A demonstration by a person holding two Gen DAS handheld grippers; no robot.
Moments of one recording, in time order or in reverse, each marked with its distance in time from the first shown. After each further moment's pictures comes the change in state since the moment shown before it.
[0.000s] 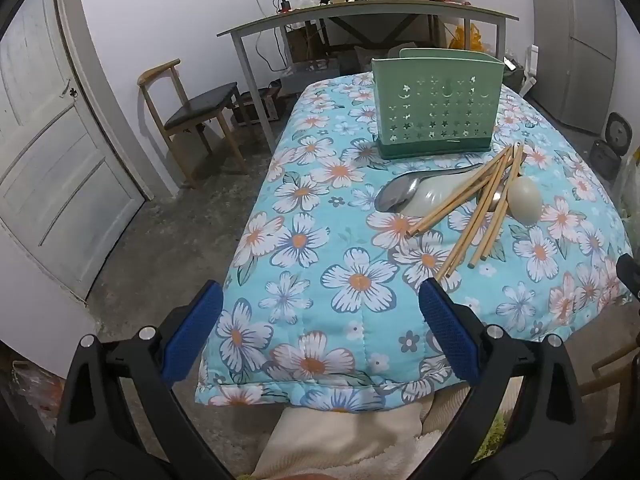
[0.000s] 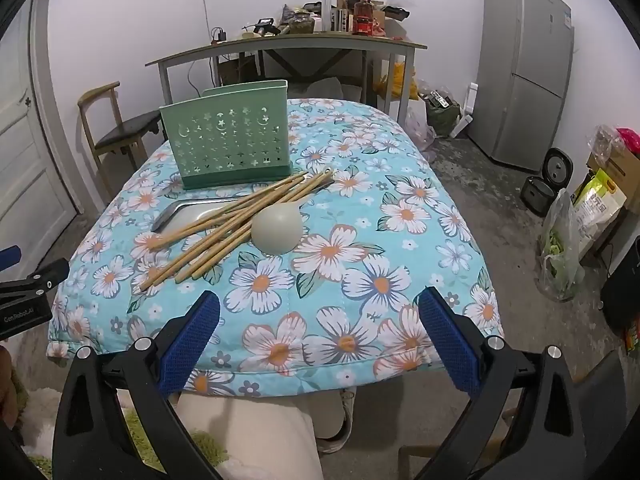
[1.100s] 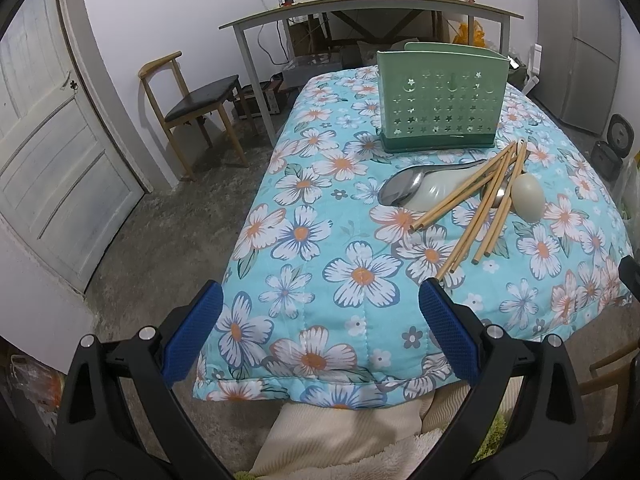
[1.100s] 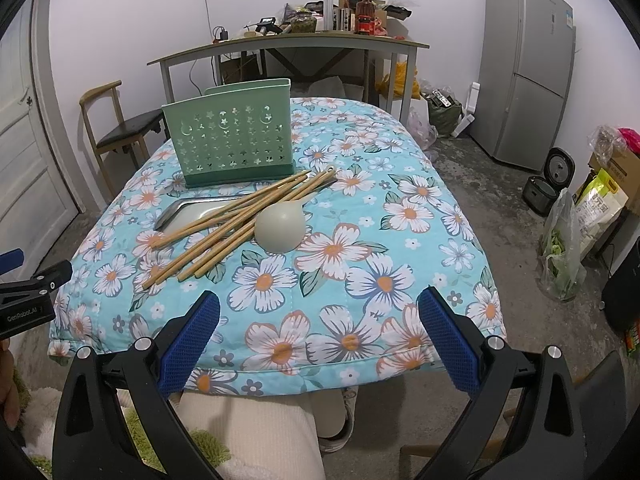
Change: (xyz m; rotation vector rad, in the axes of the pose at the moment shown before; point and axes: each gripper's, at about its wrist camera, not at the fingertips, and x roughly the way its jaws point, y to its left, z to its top) left arm 0.009 -0.002 -0.004 -0.002 0.017 -0.006; right arm 0.000 0.001 -0.001 0.001 -0.001 0.003
